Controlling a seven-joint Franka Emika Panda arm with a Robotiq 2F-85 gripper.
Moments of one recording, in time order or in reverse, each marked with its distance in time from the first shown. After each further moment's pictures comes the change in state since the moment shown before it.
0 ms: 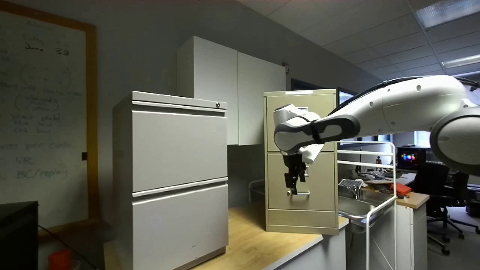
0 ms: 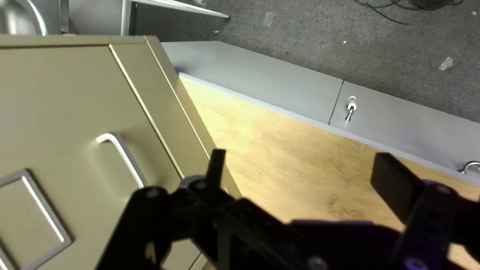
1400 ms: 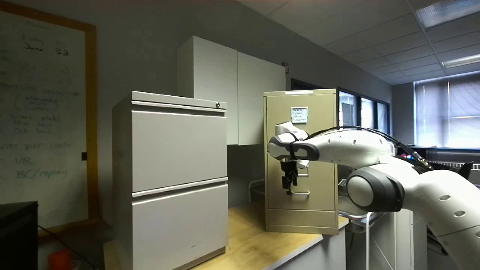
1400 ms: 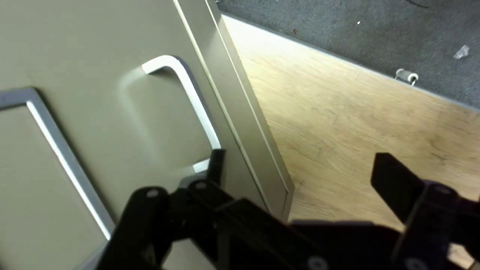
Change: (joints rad) arm -0.151 0.625 -0.032 0.789 0.148 -0.122 -0.292
